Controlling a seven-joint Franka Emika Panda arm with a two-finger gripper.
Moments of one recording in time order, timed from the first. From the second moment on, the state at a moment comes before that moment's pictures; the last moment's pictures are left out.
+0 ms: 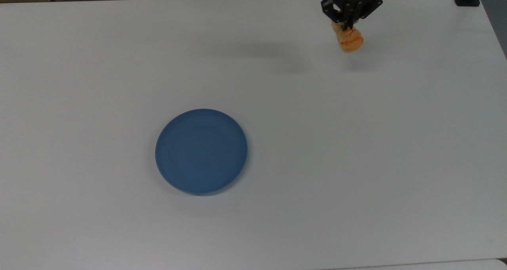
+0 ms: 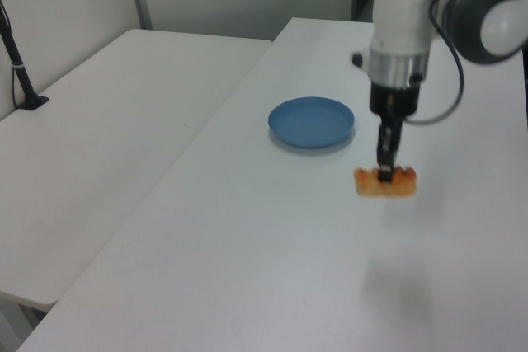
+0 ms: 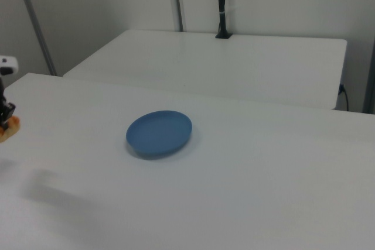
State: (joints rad) arm 0.36 0.11 0.26 -1.87 0.08 2.03 0.43
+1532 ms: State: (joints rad) arm 0.50 0.39 0.29 -1.89 -0.13 2.21 0.85
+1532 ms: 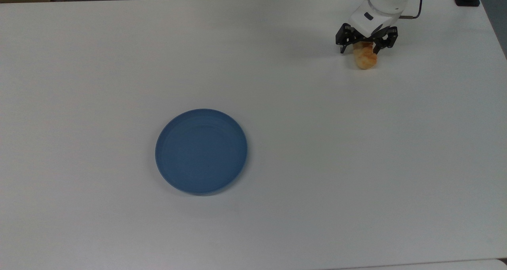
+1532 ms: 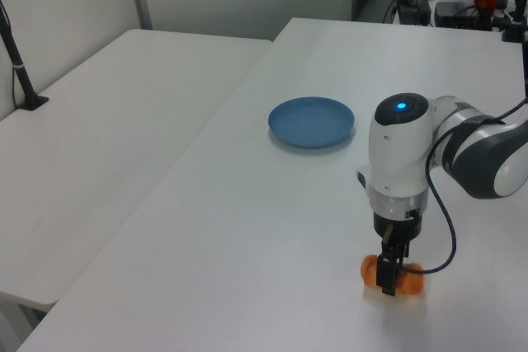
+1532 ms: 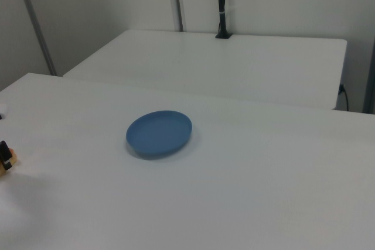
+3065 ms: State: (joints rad) arm 0.17 0.09 0.04 -1.72 -0.07 1.76 0.26
